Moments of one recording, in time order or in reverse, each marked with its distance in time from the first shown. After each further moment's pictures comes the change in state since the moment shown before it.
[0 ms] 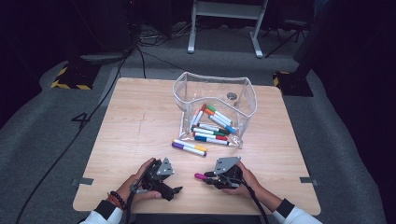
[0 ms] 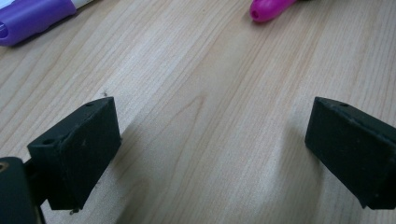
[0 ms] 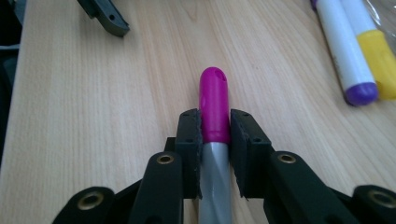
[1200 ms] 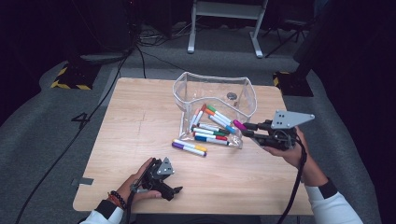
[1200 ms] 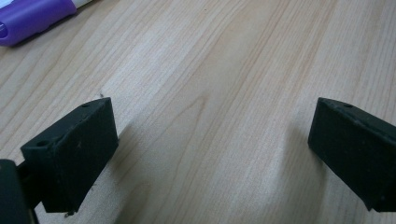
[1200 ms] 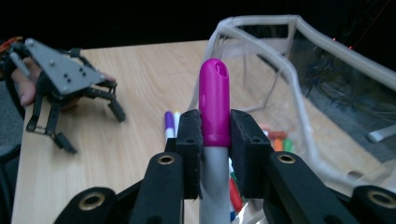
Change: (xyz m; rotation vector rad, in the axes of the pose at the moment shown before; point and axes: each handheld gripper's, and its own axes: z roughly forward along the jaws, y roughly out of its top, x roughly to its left) left arm 0.001 0.001 0.001 0.008 0.000 0.000; right arm -0.064 0.064 -0.187 -0.307 -0.227 -0.012
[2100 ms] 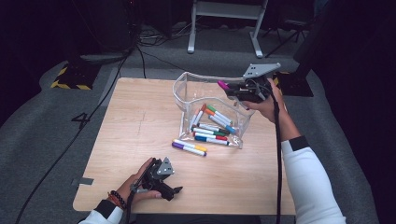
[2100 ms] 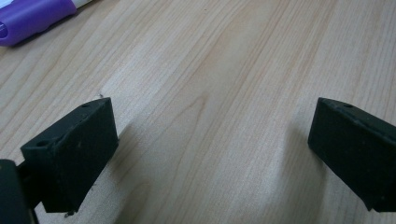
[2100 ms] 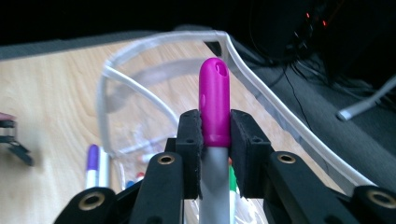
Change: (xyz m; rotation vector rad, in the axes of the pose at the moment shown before) left arm 0.000 0.000 0.000 -0.003 0.000 0.000; right arm -0.091 0.058 0.082 0.133 -0.088 0.048
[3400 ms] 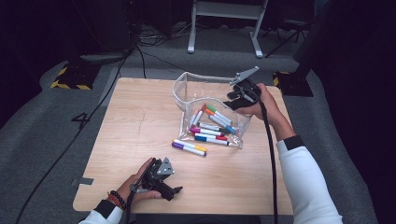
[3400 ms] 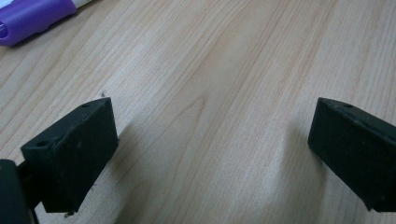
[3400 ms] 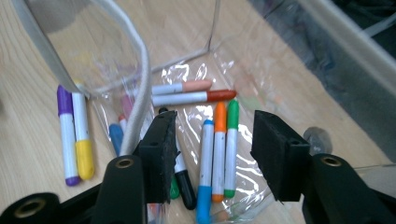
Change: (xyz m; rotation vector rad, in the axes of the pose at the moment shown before) left arm 0.000 0.000 0.000 0.000 0.000 -0.001; right arm -0.004 -0.018 0.036 0.269 -0.012 0.047
